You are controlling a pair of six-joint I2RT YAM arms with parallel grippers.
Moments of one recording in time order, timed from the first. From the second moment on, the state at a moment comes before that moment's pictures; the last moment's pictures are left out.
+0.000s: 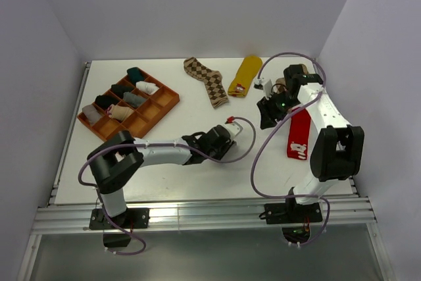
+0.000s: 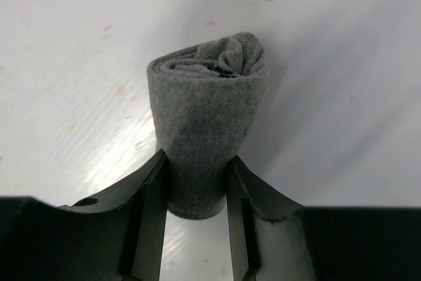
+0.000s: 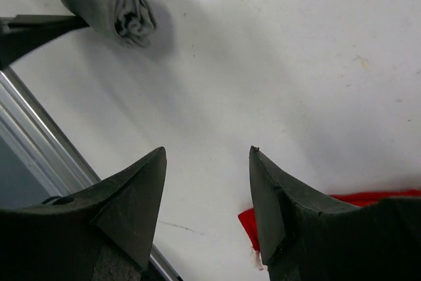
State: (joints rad) left arm -1.08 1.81 1.05 -0.03 -0.23 -0.14; right arm 0.03 1.63 1.36 -1.13 -0.58 -0.76
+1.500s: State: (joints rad) left arm -0.08 1.53 1.13 -0.93 -0.92 -0.89; right arm 0.11 1.71 1.51 -1.06 -0.60 -0.62
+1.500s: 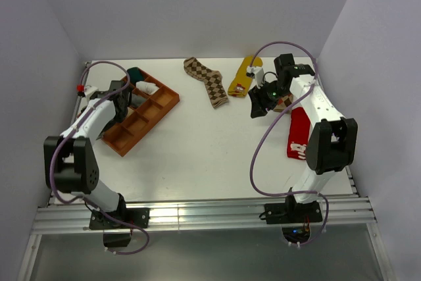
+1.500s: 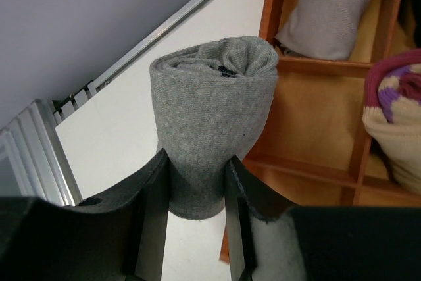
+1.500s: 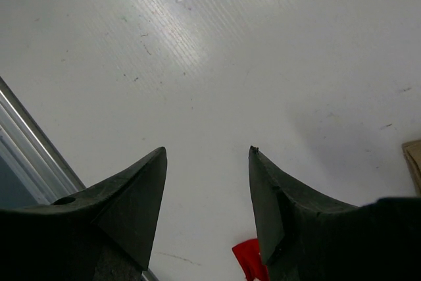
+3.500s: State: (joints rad) left arm 0.10 1.70 1.06 -0.50 -0.36 -0.68; right arm 0.11 1.72 1.37 -0.96 -0.57 -0.62
